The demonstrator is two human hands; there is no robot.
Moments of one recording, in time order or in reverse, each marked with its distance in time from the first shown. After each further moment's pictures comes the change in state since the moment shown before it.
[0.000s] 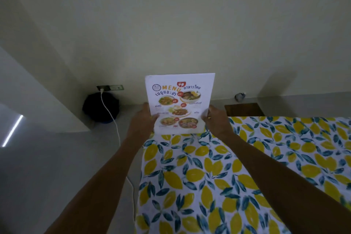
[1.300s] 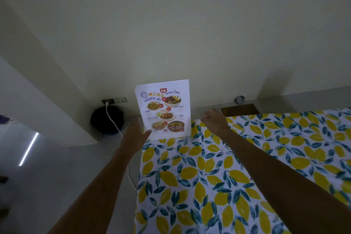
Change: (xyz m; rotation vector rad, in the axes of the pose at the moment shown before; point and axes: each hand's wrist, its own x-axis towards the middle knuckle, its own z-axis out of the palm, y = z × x) left_hand -0.044 0.028 -0.009 0.155 -0.063 -0.195; right_hand -0.028 0.008 -0.056 0.228 -0.070 0.280
